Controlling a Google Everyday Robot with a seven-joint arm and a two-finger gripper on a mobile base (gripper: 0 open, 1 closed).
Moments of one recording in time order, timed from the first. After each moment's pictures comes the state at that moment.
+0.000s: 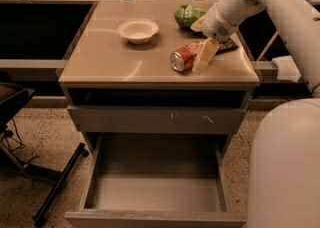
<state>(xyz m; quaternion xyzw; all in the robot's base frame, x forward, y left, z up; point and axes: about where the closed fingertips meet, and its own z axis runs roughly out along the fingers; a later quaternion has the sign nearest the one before) 0.709 -0.121 0.849 -0.67 0.69 0.11 0.26</state>
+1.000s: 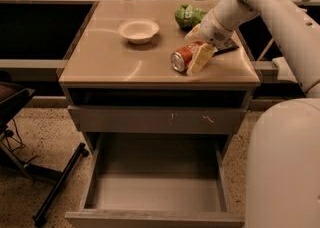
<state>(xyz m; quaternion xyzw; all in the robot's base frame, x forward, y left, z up) 0.708 -0.111 0.832 -0.67 0.68 0.13 0.26</state>
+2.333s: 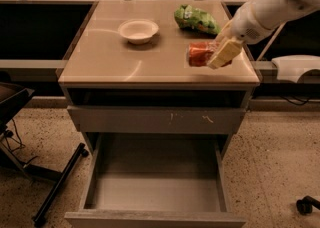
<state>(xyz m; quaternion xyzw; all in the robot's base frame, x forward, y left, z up) 0.654 -0.168 0.895 -0.58 0.75 0.06 0.32</state>
